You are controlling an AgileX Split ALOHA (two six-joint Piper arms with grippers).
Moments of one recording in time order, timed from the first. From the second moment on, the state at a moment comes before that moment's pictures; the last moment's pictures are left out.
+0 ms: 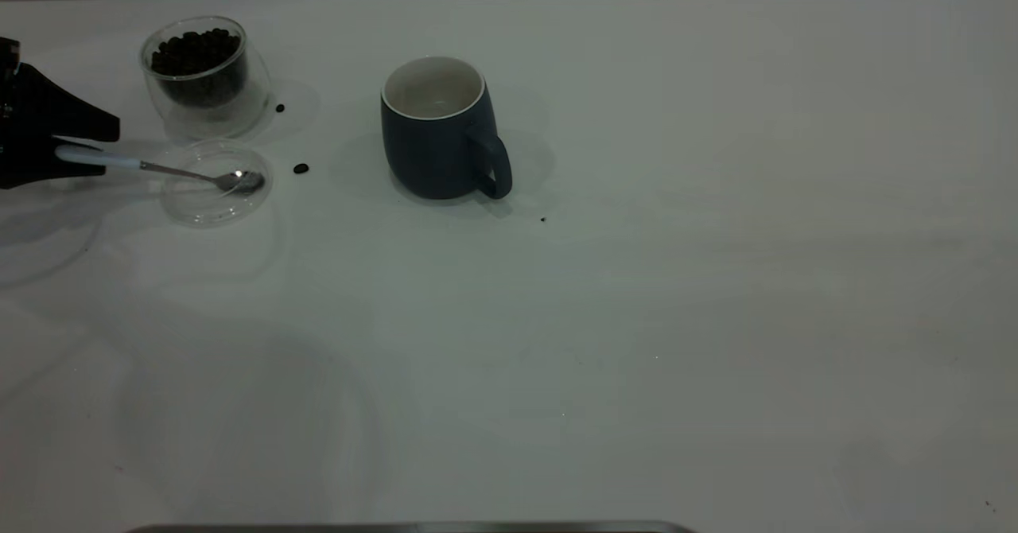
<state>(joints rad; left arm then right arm) 0.47 2.55 -1.47 -1.20 0.90 1.13 0.06 -0.02 -0.47 0.01 1.14 -0.05</state>
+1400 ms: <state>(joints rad) 0.58 2.02 -1.47 -1.35 0.99 1.15 0.06 -0.02 -0.47 0.01 1.14 -0.05</state>
